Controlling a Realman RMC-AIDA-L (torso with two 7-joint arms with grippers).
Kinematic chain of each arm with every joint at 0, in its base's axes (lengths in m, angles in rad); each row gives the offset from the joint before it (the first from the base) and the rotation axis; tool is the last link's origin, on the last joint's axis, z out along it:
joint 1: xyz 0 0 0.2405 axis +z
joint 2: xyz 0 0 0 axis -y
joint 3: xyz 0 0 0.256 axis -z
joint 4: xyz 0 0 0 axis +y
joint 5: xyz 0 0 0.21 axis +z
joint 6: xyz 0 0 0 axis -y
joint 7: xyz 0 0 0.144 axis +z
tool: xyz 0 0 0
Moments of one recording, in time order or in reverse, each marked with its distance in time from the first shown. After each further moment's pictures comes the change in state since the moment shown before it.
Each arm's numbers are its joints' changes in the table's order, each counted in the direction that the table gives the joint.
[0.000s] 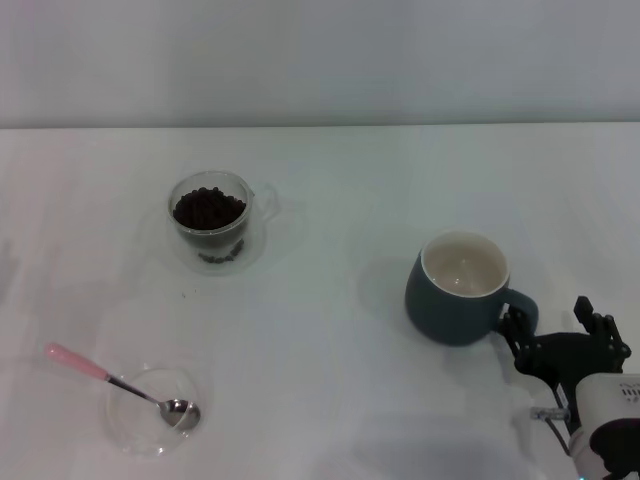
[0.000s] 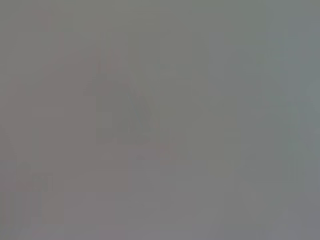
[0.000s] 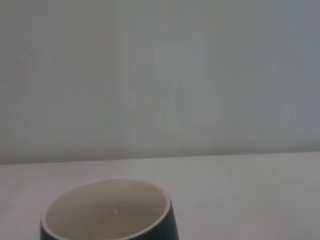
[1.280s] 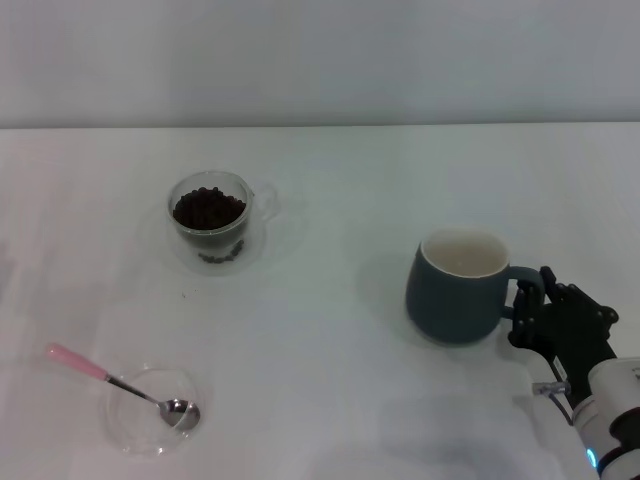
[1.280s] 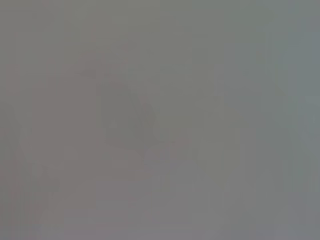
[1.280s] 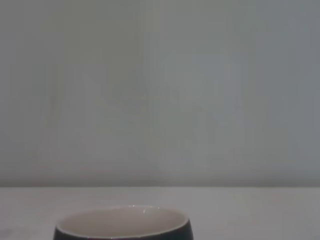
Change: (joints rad) left arm 0.006 0.003 0.000 0.009 -0.007 0.003 -0.013; right arm 0.054 0.002 -0.017 -0.221 -0.208 -0.077 0.256
